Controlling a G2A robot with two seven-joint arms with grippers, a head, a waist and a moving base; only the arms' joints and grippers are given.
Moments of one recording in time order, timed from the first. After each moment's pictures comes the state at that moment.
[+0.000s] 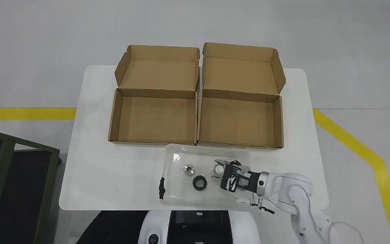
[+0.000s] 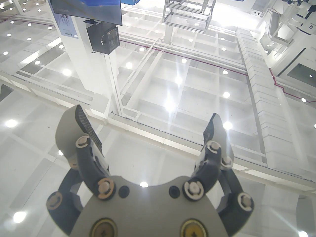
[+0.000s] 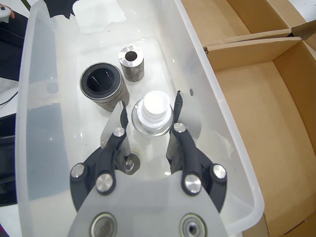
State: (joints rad) left arm -0.36 -0.33 -0.27 -1.17 3.07 0.39 0.07; right arm -1.54 -1.18 1.31 -1.93 -1.54 -0.89 0.26
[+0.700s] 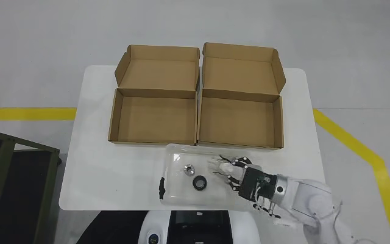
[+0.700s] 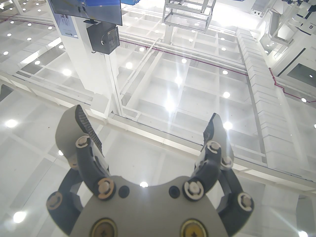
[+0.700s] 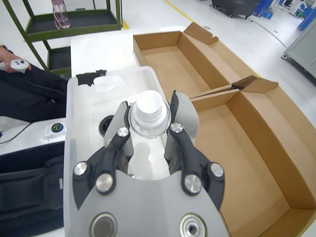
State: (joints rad) left arm -0.36 -0.33 -0.27 -1.17 3.07 0.39 0.07; right arm -1.65 -1.15 1.42 -2.13 -1.44 -0.84 0.02
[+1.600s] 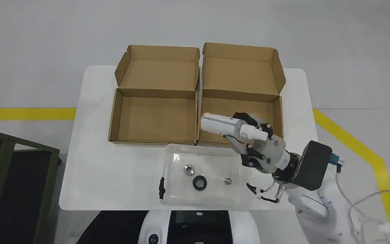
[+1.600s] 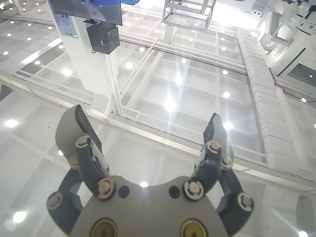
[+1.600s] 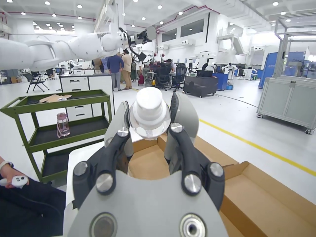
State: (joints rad) left arm -0.36 -0.33 -0.27 -1.17 3.07 0.39 0.07; right arm -1.45 -1.17 1.36 -2.20 -1.04 -0.62 -0.17
